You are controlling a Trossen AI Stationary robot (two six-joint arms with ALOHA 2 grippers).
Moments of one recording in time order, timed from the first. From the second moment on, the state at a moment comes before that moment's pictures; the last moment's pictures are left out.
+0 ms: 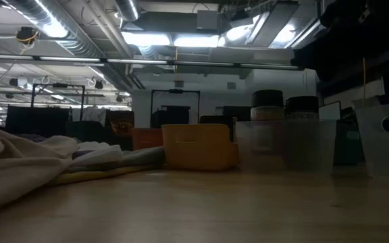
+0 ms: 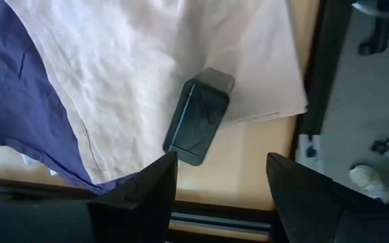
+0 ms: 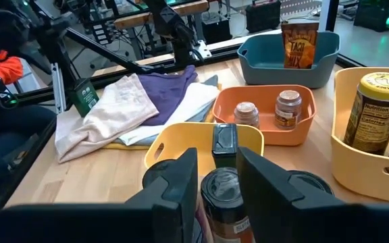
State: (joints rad) left arm -0.99 1.93 1.74 -1.47 -0.04 -1.01; right arm 0.10 0.68 0.31 0.15 0.14 0.23
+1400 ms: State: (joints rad) left arm -0.97 1.93 1.63 -1.42 -0.05 -0.91; right arm 0.10 0.68 0.31 0.15 0.14 0.23
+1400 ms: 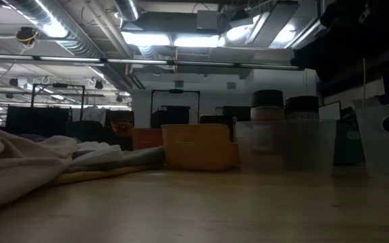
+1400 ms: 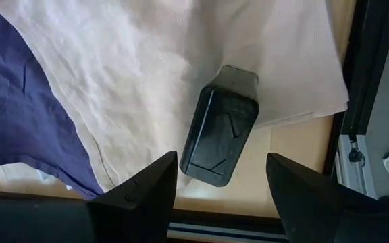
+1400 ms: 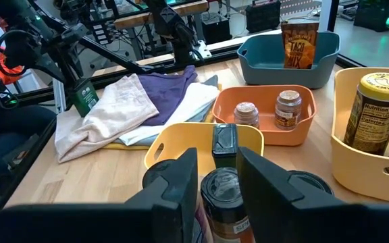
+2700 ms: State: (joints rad) left arm -0.95 1.93 1.63 -1.39 -0.06 -0.89; right arm 0.10 0.68 0.31 0.12 0.14 0.23
